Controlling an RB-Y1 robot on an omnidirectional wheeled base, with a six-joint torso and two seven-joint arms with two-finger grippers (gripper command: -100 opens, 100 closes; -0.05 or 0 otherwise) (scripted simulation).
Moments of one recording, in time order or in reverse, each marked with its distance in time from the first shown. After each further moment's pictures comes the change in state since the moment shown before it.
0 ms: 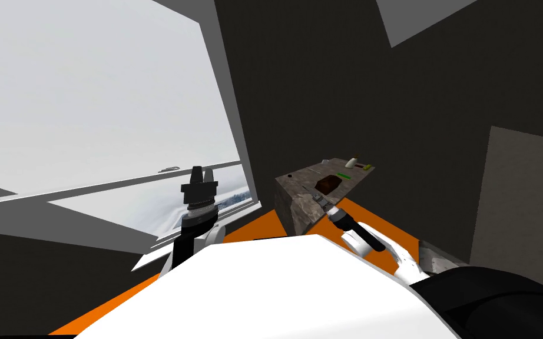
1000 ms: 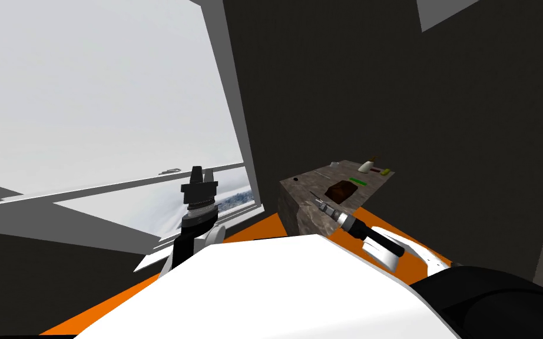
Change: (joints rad) left arm 0.000 0.000 0.000 0.000 0.000 0.000 0.000; right arm 0.050 -0.290 0.115 0.141 -0.084 -0.018 0.093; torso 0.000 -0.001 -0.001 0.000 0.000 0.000
